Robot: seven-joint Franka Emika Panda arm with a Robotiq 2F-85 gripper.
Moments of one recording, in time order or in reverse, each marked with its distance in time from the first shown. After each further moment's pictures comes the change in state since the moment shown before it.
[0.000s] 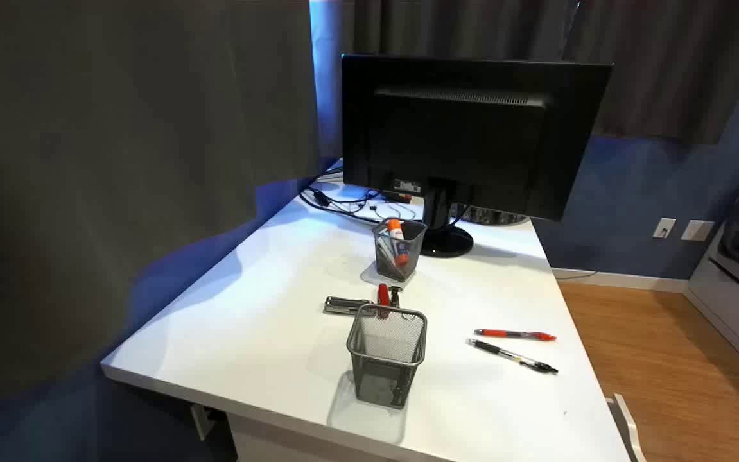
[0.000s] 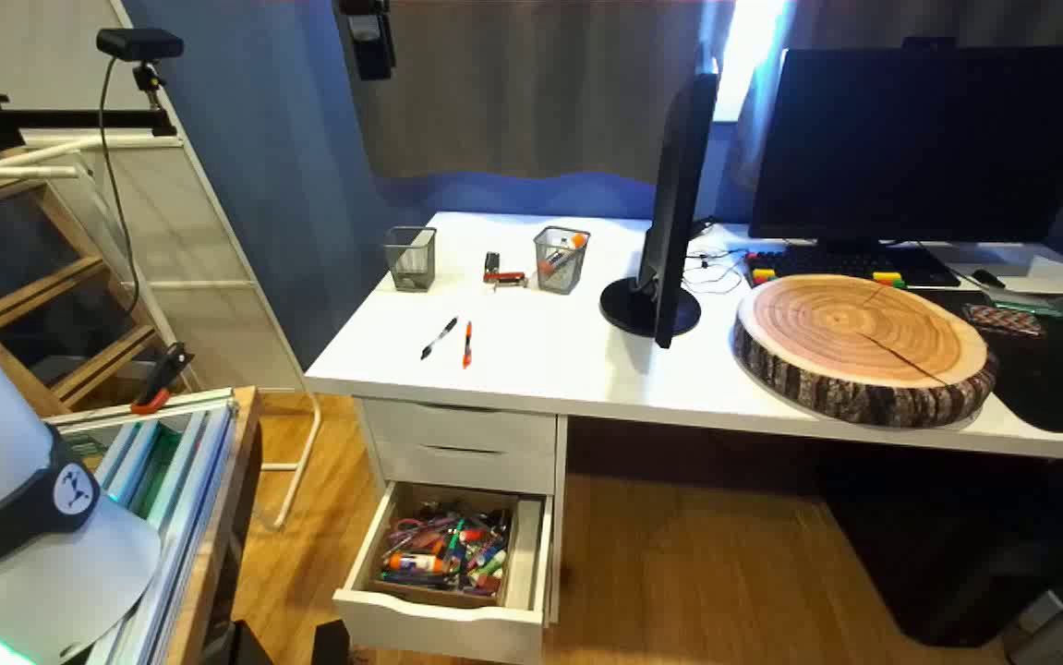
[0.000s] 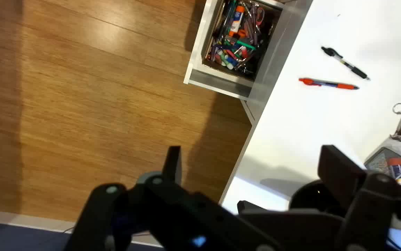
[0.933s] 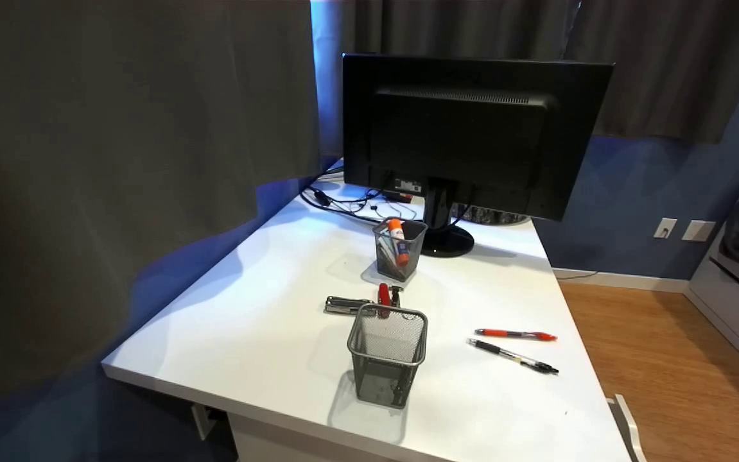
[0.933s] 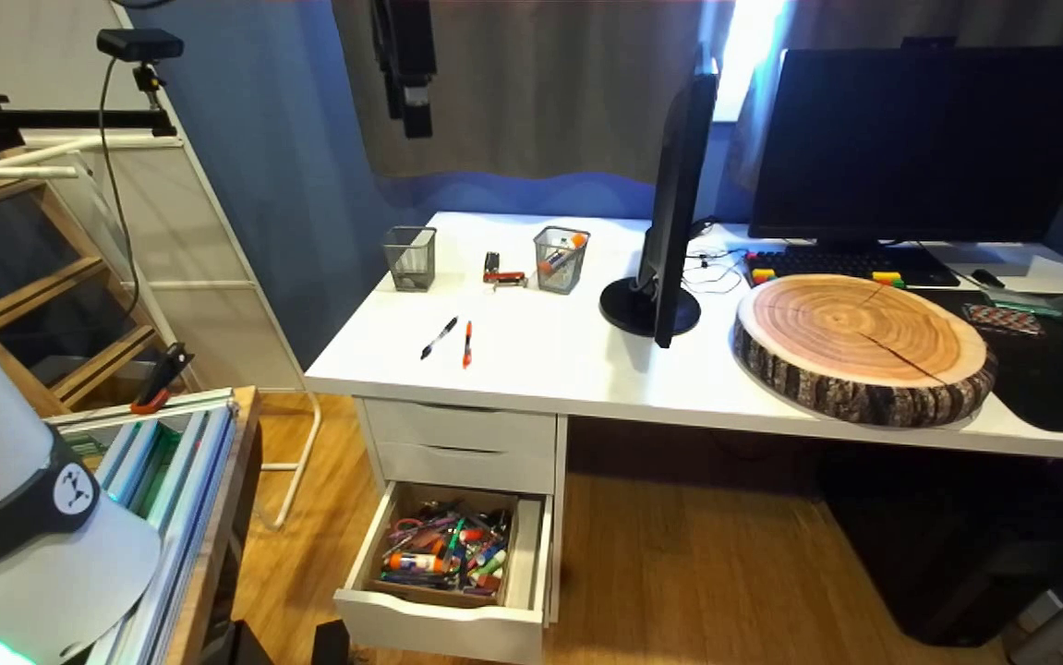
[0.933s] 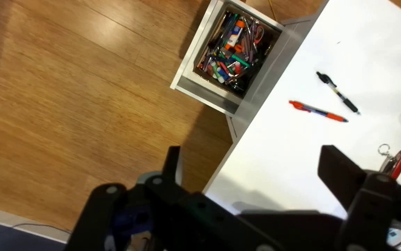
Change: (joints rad) arm 0.046 0.162 0.019 0.003 0.000 0.101 -0.125
